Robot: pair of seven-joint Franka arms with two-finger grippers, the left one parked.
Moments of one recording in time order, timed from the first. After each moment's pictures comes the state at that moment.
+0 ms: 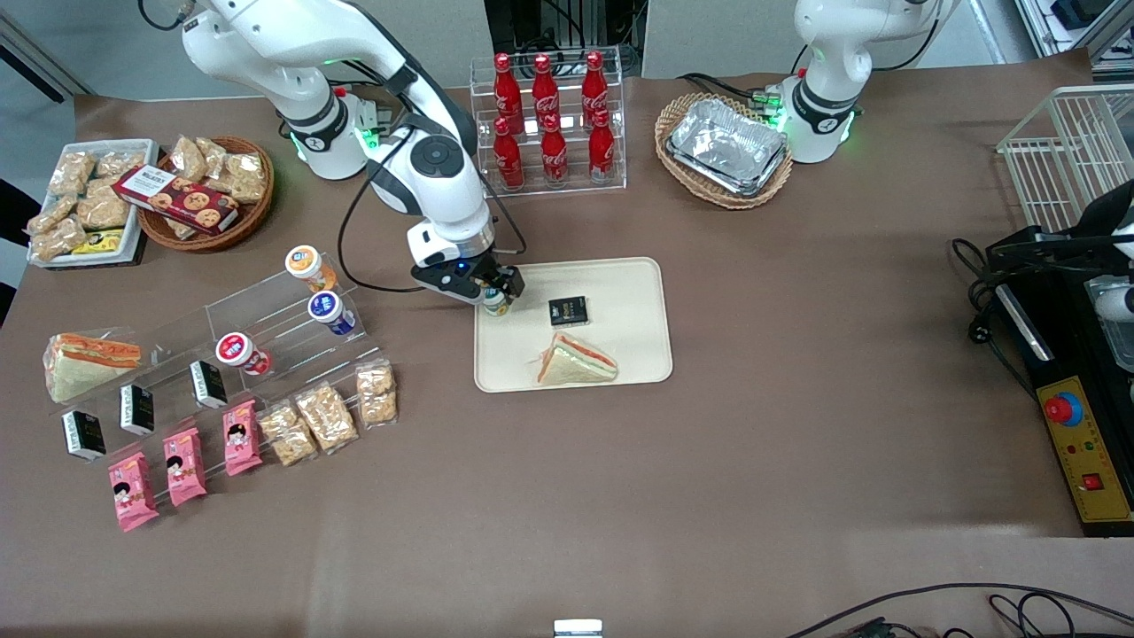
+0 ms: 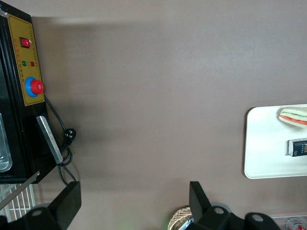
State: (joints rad) arm 0.36 0.21 0.36 -2.28 -0.26 2.59 1.35
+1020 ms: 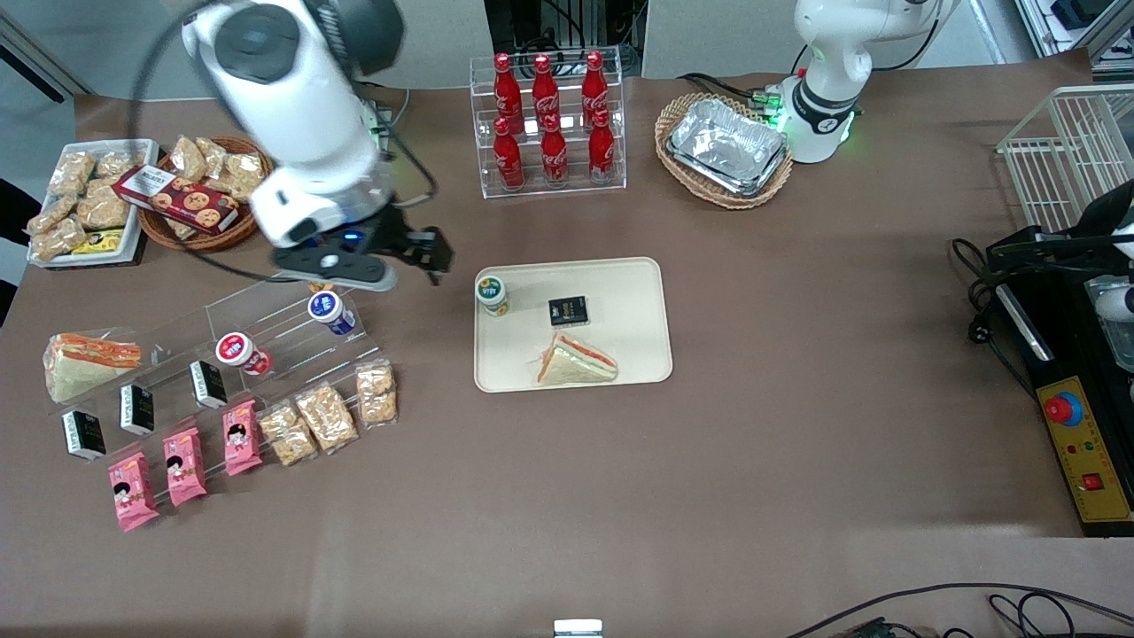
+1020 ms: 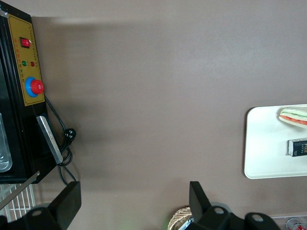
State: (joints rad) arm 0.19 0.10 0.35 -1.58 -0.06 1.75 0.74
